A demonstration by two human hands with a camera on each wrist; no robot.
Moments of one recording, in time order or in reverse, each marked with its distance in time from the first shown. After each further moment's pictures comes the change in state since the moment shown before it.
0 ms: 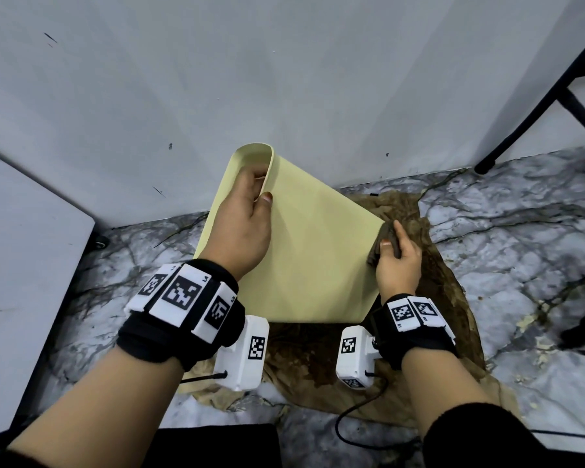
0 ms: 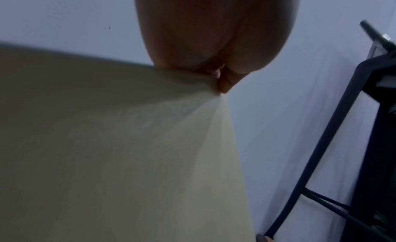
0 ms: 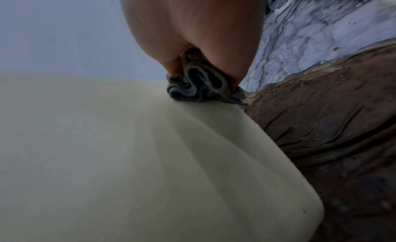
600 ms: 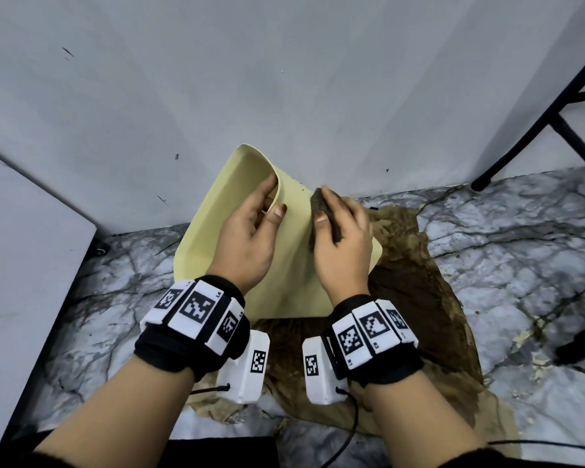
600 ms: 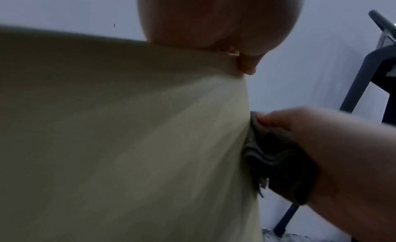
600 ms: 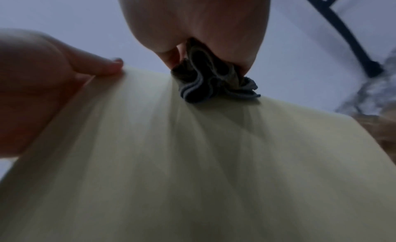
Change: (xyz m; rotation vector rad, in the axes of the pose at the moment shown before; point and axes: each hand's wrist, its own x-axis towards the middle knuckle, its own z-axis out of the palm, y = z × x) left_hand -0.002 -0.005 -0.004 -0.150 0.020 0.019; right_hand -0.069 -0.089 0.039 0.043 -0.158 -0.527
